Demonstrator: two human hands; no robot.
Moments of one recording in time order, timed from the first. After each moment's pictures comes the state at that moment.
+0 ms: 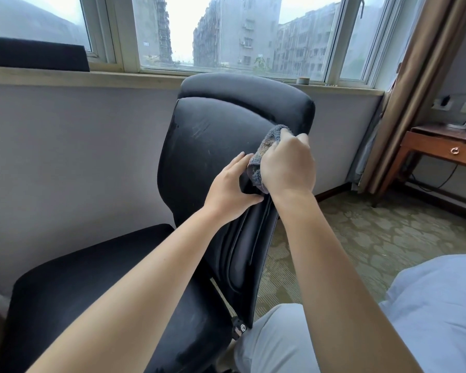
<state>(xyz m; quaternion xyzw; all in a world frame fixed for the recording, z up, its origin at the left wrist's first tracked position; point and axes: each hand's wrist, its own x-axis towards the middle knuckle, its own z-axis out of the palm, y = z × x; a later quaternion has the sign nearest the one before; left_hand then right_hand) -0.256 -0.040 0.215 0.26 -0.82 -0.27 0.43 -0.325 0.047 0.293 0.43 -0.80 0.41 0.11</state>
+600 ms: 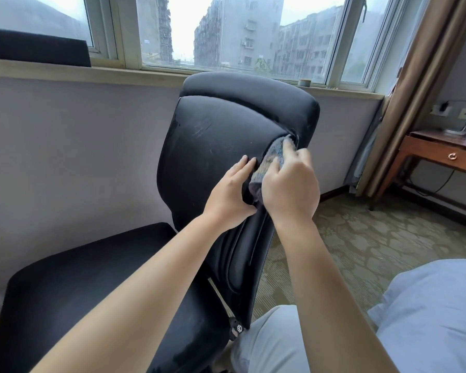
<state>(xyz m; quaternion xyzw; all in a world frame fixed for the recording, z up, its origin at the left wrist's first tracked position) -0.252 -0.037 0.204 0.29 -0.84 -0.25 0.39 -0.325 0.049 0.259 0.42 -0.78 0.44 0.17</state>
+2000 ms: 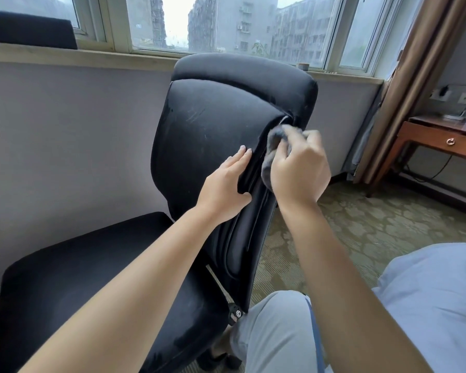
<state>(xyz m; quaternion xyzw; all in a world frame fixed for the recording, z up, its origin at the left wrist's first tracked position) -0.245 -0.027 0.202 0.32 -0.86 -0.21 0.35 -0.346 0.037 0.243 0.38 -0.70 0.51 0.32</state>
